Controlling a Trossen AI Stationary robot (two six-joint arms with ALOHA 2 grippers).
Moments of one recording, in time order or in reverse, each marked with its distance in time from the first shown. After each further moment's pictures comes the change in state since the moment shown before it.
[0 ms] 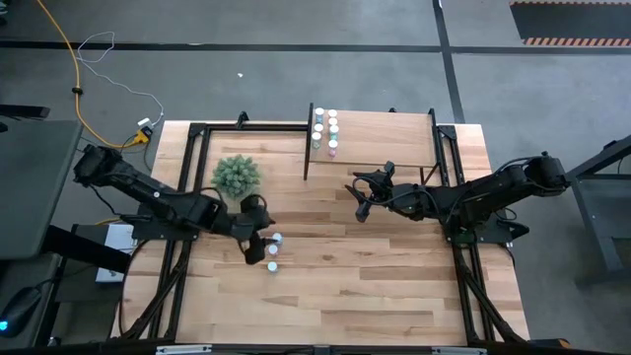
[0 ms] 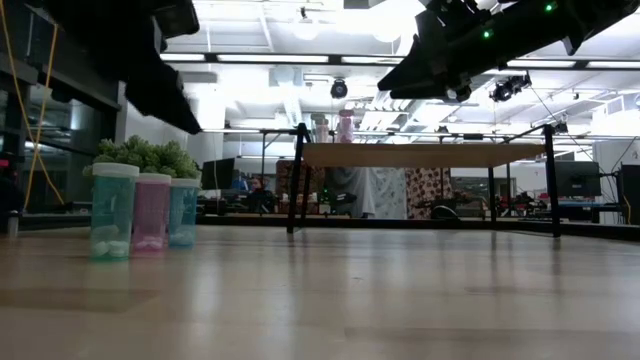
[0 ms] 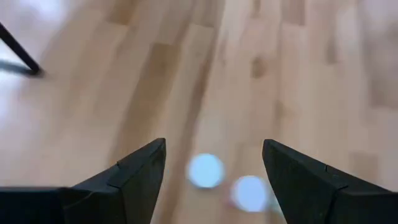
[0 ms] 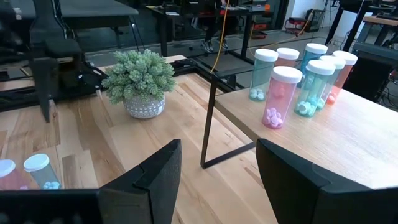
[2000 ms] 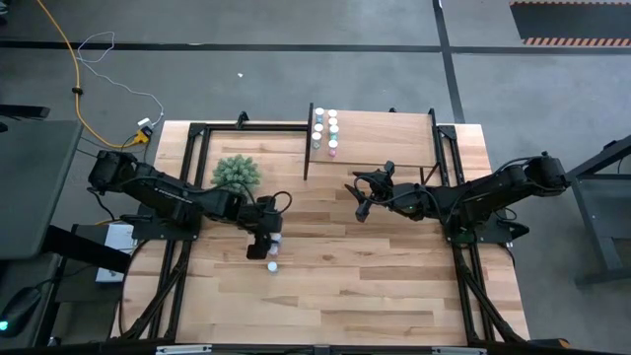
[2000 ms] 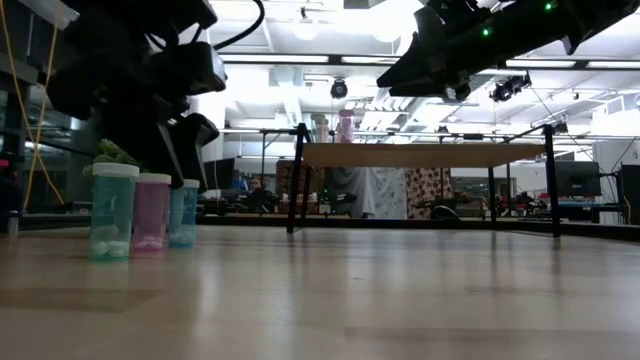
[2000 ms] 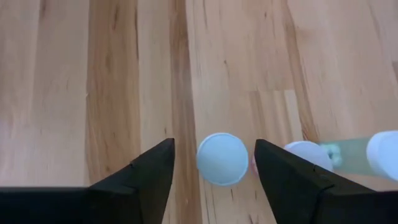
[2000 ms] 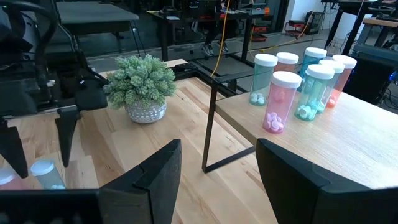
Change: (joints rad) left arm 0.192 0.199 0.000 0.035 0.317 0.381; right arm 0.000 0.000 0.000 0.021 0.000 0.000
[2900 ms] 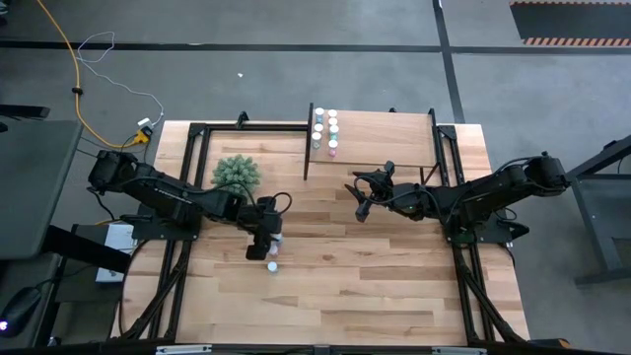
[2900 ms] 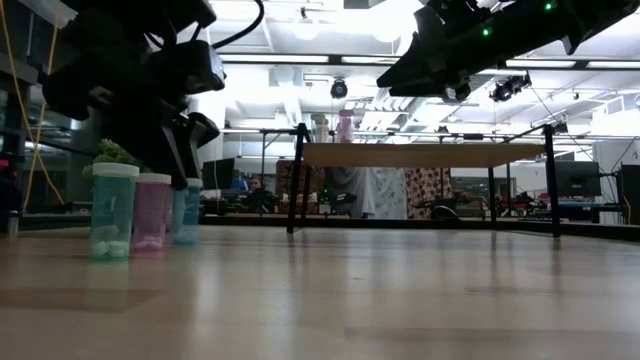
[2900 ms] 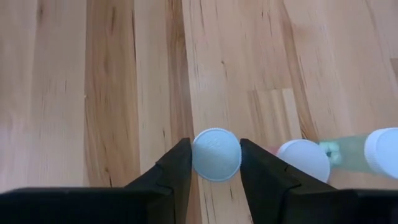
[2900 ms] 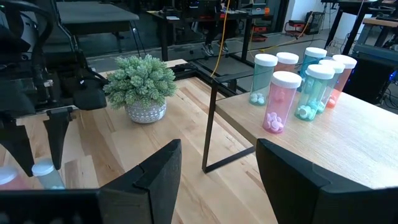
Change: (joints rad) left arm -0.007 0.000 0.000 0.000 -0.003 0.014; right arm 0.000 0.000 0.000 0.000 0.000 0.000
